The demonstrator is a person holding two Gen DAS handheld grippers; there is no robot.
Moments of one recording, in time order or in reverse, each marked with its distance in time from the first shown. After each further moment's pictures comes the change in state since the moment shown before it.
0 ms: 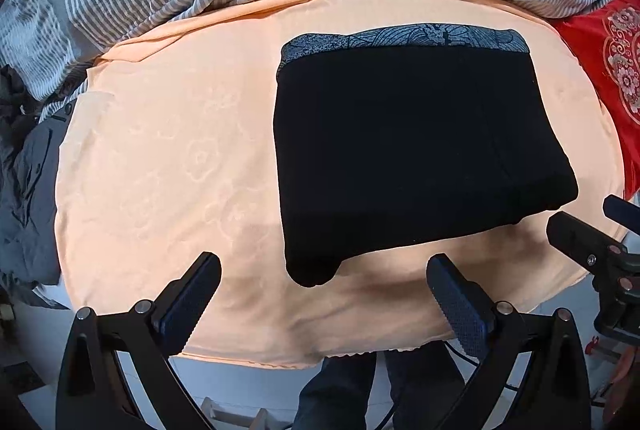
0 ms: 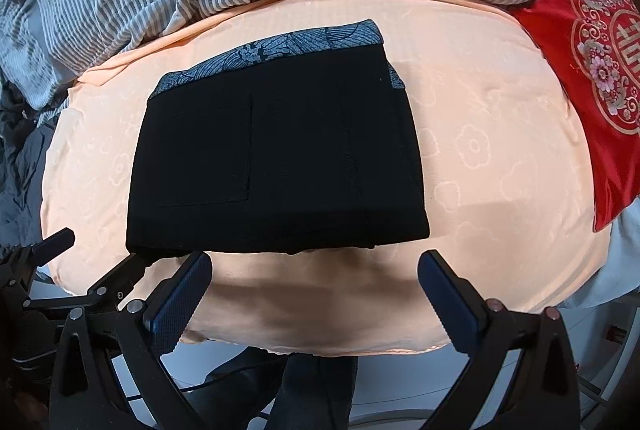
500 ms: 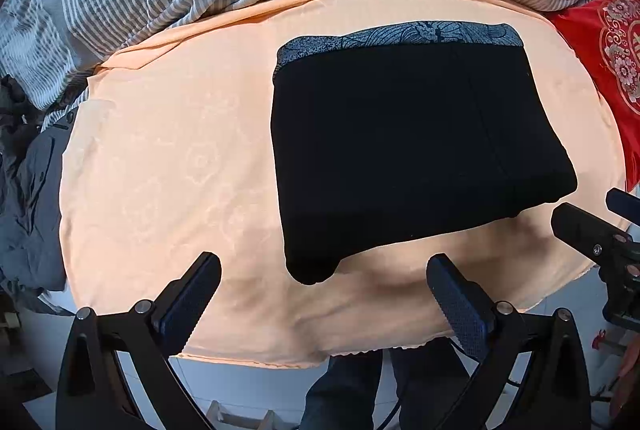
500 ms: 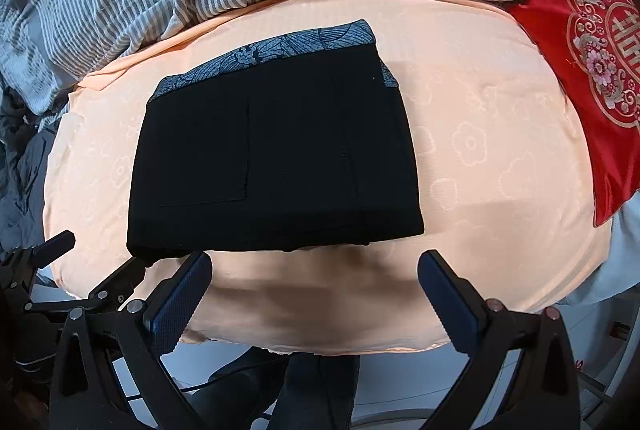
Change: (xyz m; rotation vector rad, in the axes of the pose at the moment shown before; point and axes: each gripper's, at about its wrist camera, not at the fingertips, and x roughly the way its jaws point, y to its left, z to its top) left arm -0.004 -0.005 -0.003 0.033 -0.010 0.016; right arm -0.003 -0.004 -0.002 0.022 -0.006 0.008
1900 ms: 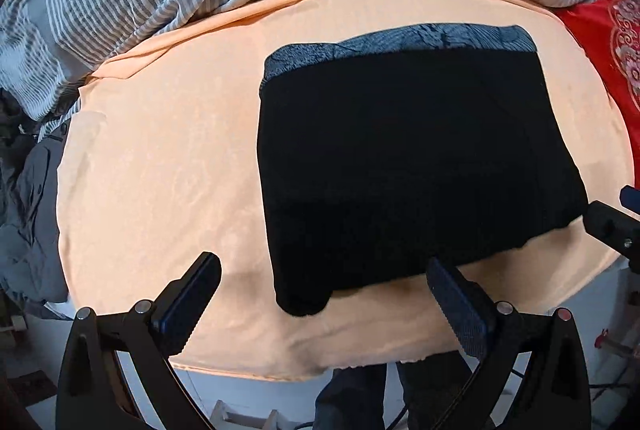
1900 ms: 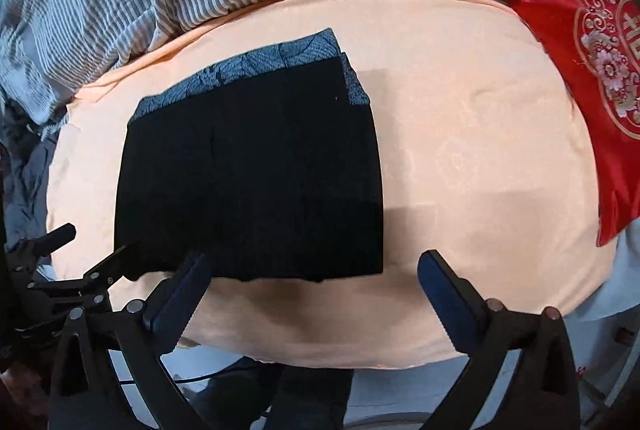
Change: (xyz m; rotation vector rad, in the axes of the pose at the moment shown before) left arm 0.016 -0.012 0.022 0.010 0.032 0.020; right arm 0.011 -0.039 0.025 0.003 0.022 0.039
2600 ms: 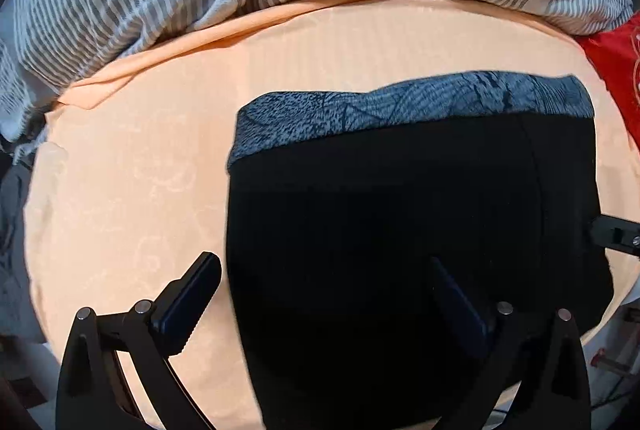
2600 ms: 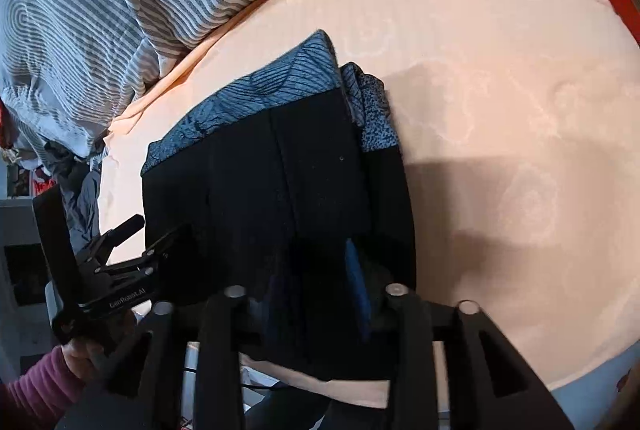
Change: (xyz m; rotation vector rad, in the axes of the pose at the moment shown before) left arm 0.061 0.007 0.067 -0.013 -0.048 -0.034; right arm 0.057 -0.034 0.056 0.108 0.094 0.305
